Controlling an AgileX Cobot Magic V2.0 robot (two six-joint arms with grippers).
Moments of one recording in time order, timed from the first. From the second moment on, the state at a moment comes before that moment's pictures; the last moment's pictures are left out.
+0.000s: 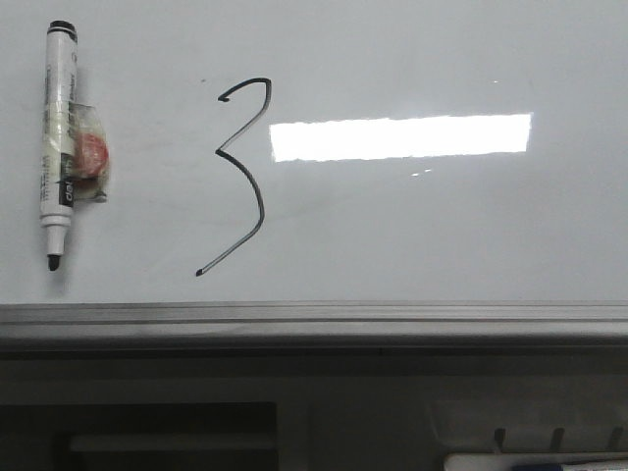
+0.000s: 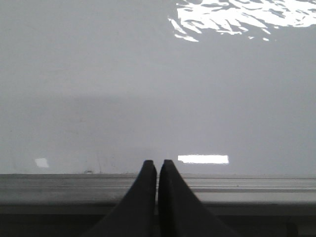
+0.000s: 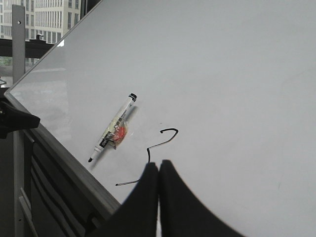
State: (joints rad) left arm 0.00 -0.01 0.00 0.00 0.33 0.01; right arm 0.81 0.09 -0.14 0.16 -0.02 -0.39
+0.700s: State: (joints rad) left arm 0.00 -0.01 0.00 0.00 0.33 0.01; right arm 0.06 0.08 -0.13 -0.10 -0.01 -0.08
